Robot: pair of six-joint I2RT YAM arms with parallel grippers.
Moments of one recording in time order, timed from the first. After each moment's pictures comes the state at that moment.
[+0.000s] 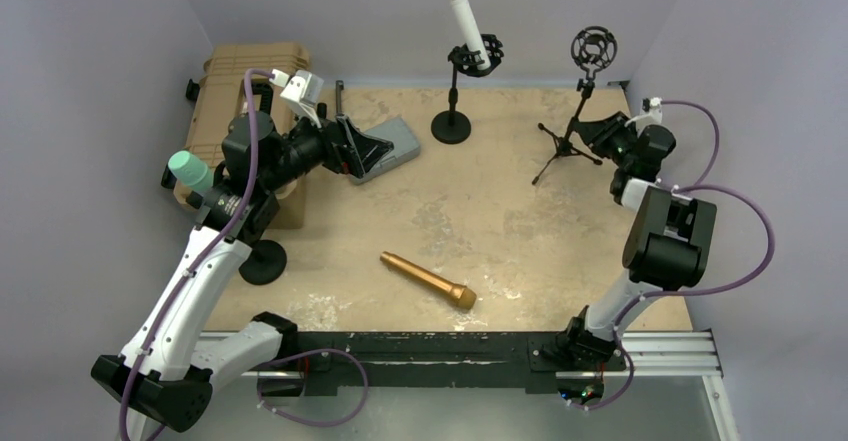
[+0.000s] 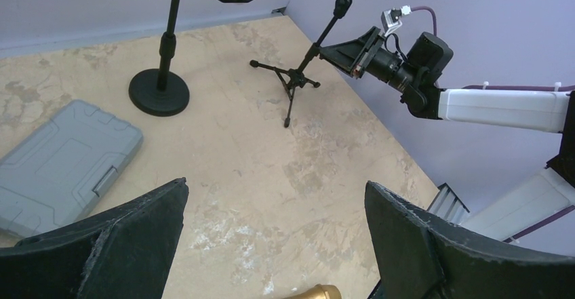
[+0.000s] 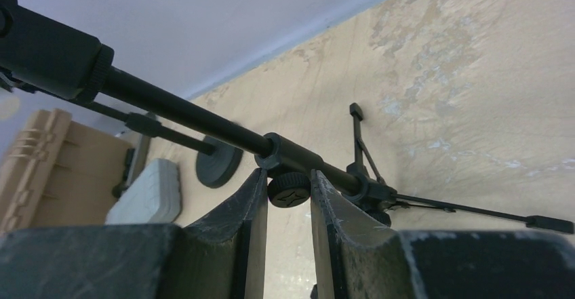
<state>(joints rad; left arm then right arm) -0.38 1.01 1.20 -0.28 0.42 -0.41 -0.36 1.77 0.93 0.67 -0.62 0.64</state>
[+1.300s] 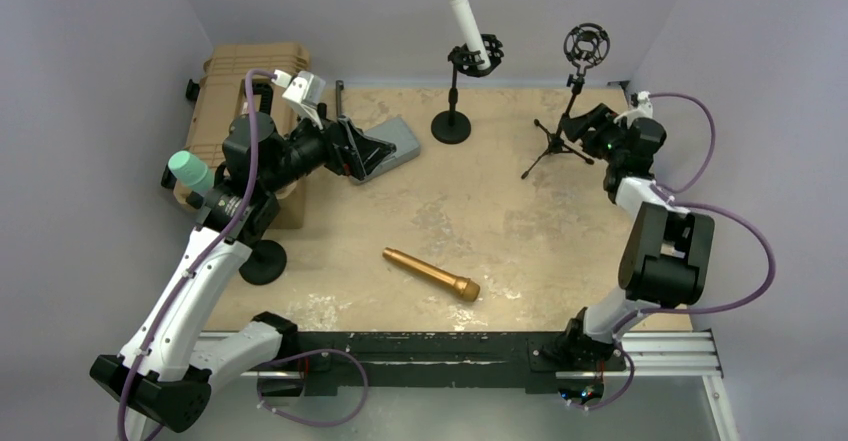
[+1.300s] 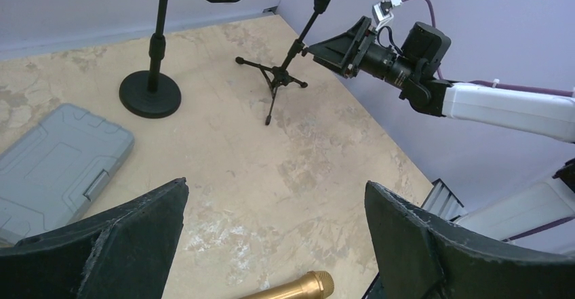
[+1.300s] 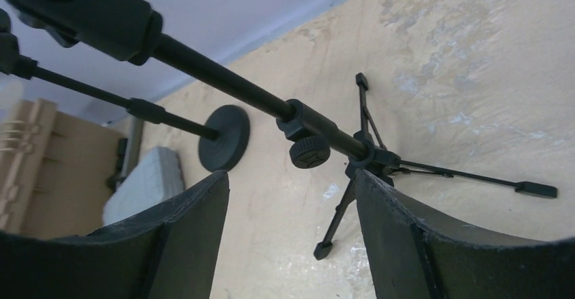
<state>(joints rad) -0.39 1.01 1.20 -0.27 0.43 -0.41 -0.26 1.61 0.94 0.41 -0.45 0.53</state>
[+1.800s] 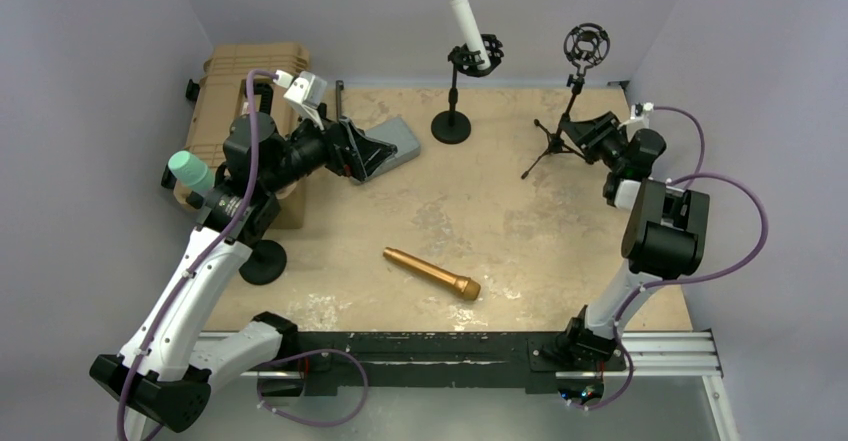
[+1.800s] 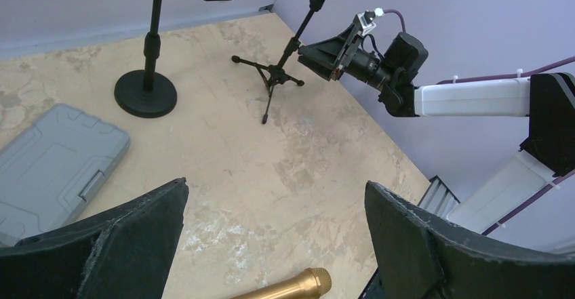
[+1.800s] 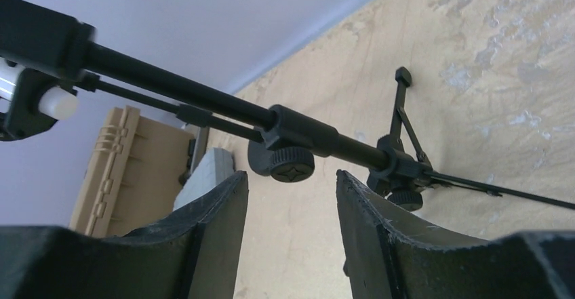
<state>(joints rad) -0.39 1.01 1.20 -0.27 0.44 -0.41 -0.33 1.82 0.91 0.76 -0.67 0.82</state>
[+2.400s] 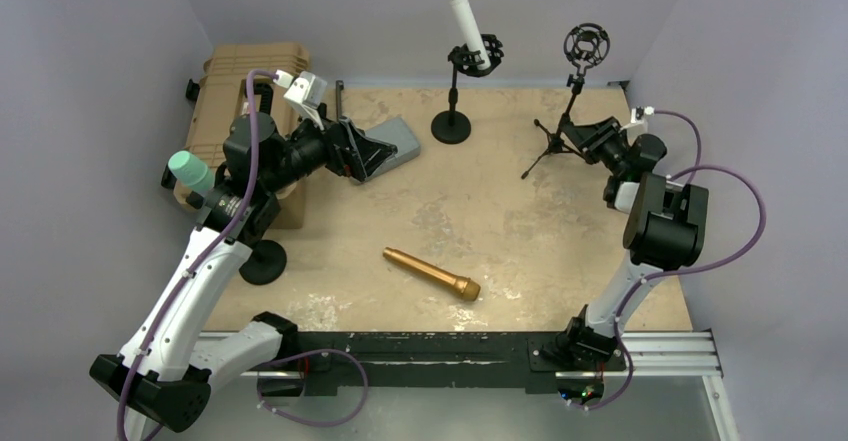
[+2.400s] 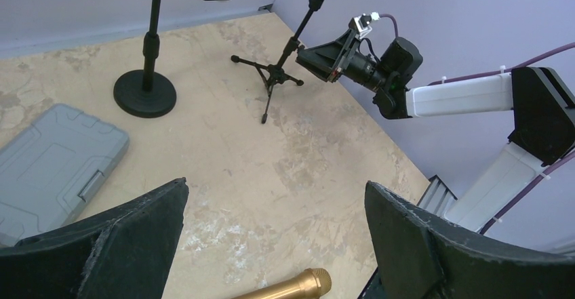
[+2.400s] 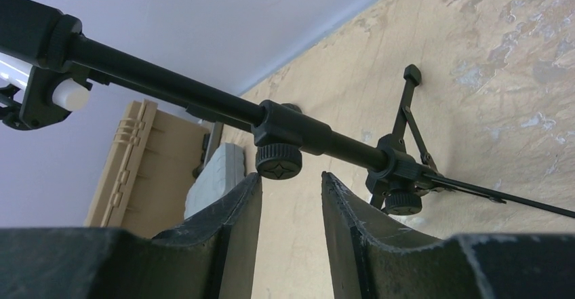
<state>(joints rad) -0.39 1.01 1.20 -0.27 0.44 -0.41 -0.35 1.89 0.90 0.92 -0.75 0.90</state>
